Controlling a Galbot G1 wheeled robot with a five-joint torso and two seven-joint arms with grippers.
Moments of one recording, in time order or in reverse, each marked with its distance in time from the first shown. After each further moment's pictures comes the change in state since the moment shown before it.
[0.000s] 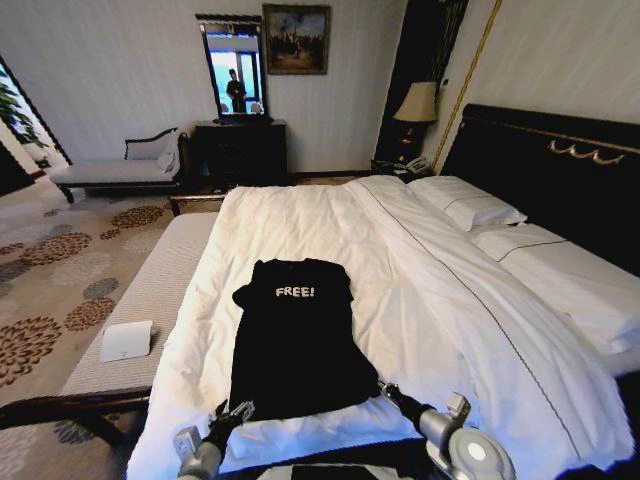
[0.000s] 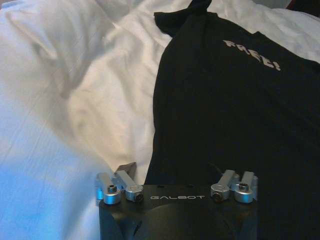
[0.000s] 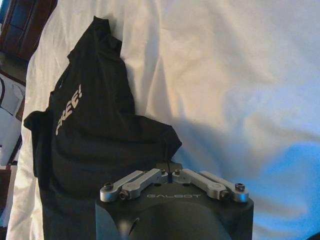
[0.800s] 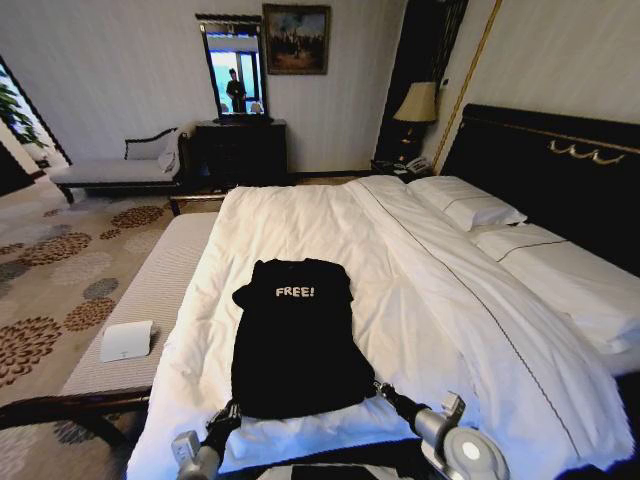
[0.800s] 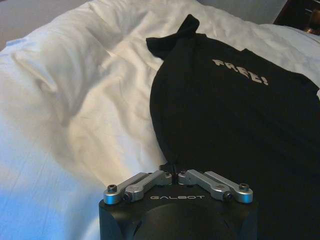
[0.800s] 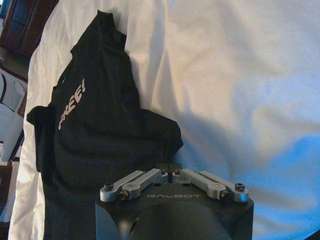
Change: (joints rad) left arm 0.045 -0.009 -0.018 -0.056 0.079 -0.043 0.018; right arm -0.010 0.010 -0.021 0.018 -0.017 -0.001 0.003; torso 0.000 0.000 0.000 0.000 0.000
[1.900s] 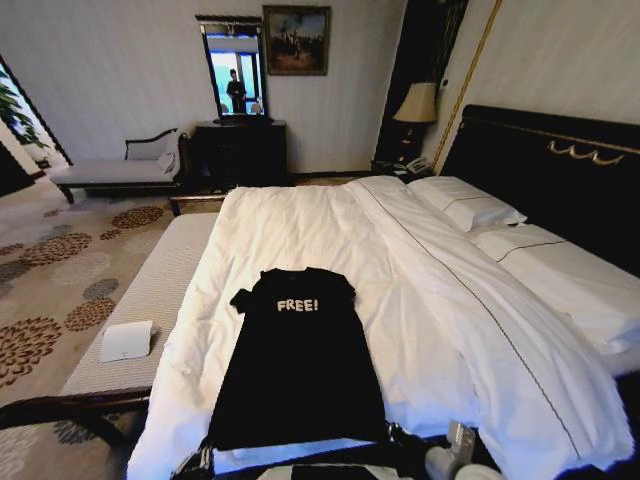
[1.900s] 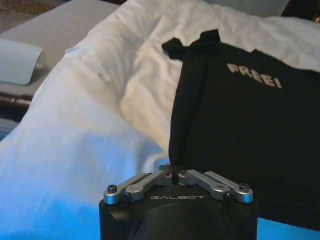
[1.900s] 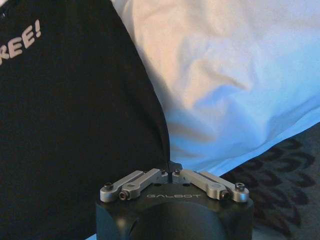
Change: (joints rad) left arm 0.397 0.020 -0.087 -0.086 0.081 -0.245 0.064; right arm -0.227 -0.032 -0.053 0.130 -0.326 -0.026 0.036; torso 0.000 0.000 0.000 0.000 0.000
